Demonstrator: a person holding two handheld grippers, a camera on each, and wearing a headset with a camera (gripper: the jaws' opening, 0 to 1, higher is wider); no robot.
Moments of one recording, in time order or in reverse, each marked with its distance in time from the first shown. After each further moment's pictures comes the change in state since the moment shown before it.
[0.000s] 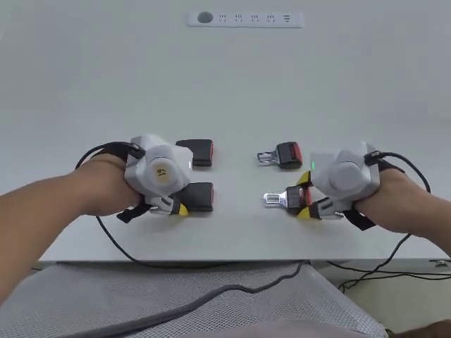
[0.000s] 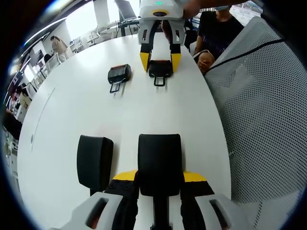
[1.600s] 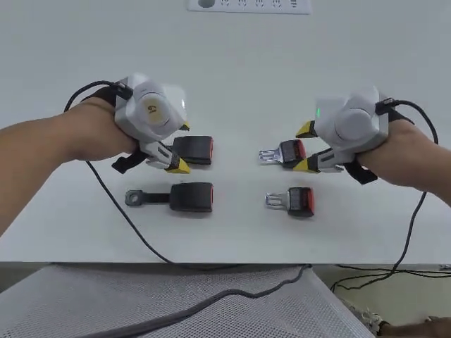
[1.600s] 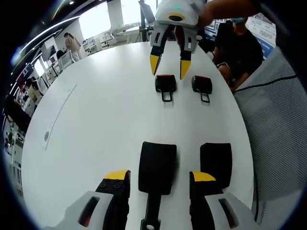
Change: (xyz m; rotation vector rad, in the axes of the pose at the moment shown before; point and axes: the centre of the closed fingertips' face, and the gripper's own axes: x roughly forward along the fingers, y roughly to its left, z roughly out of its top) left arm -0.025 0.089 0.016 -0.059 -0.047 0.066; right arm -0.019 -0.091 0.029 -0.035 -0.040 -0.080
